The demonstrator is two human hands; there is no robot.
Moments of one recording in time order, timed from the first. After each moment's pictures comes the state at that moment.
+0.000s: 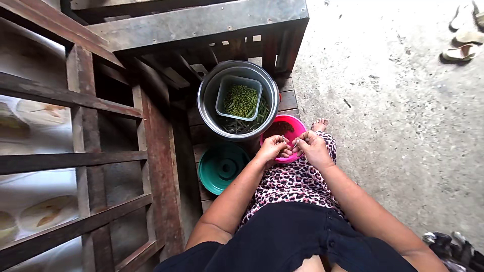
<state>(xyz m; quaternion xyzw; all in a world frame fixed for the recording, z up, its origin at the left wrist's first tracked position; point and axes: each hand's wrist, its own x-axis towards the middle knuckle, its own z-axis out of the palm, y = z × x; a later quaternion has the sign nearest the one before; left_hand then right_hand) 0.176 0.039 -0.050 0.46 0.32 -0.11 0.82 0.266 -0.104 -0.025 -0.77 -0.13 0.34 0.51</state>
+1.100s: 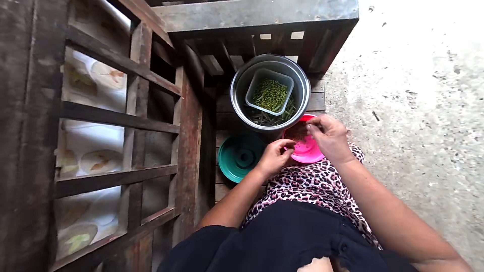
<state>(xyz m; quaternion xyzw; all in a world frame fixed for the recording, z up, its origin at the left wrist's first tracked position) 0.104 0.056 -0.033 0.71 0.23 0.05 0.67 0.268 -0.051 0.003 -0.76 -0.41 0.16 0.47</state>
